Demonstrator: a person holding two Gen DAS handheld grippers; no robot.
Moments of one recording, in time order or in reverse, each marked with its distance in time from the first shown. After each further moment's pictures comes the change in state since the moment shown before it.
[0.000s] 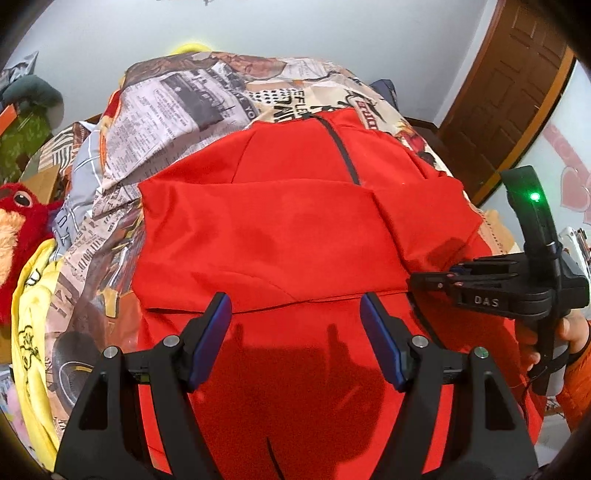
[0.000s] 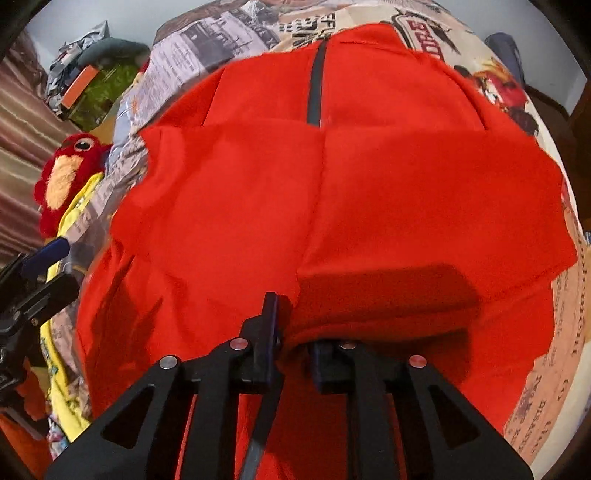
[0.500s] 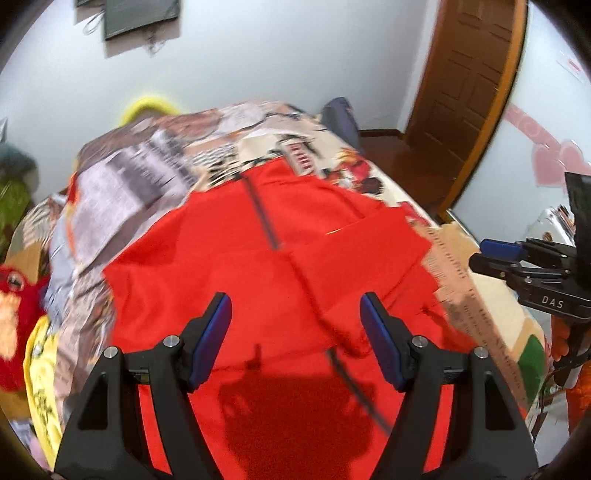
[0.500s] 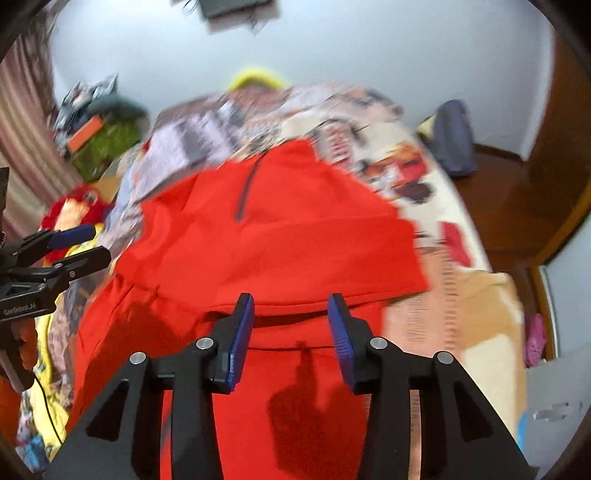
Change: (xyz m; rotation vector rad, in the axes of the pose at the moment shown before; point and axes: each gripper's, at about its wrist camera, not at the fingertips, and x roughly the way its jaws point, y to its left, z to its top) left arm -0.024 -0.104 0.055 0.182 -0.098 -0.045; right arm -0.141 -0.065 -0.043 0.014 -0.373 -0.171
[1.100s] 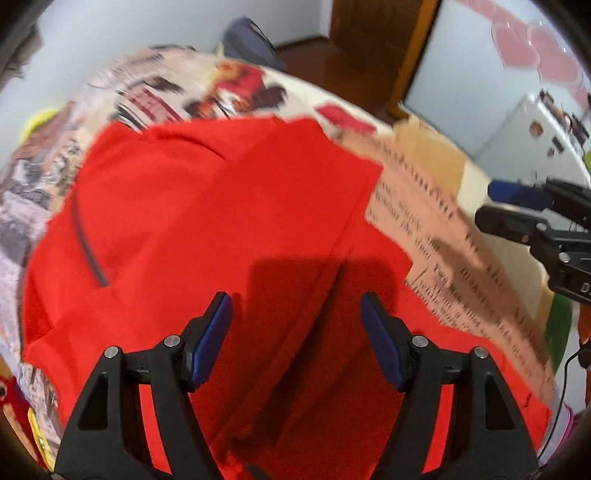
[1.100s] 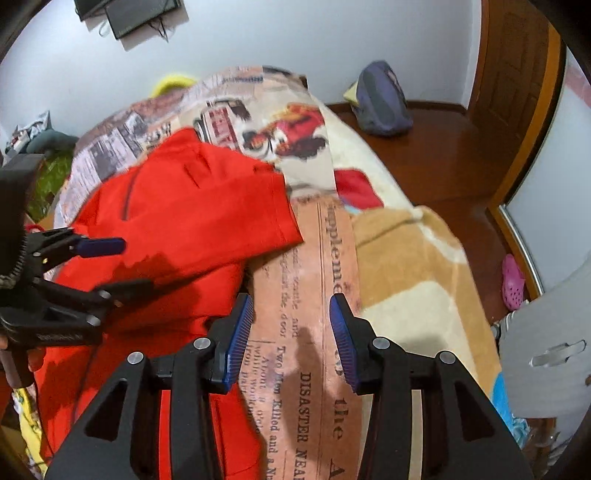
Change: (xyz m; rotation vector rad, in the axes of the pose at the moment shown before) left arm 0.175 -0.122 0.014 0.317 0.342 -0.115; right arm 0.041 -0.096 -0.030 0.173 0.094 -0.098
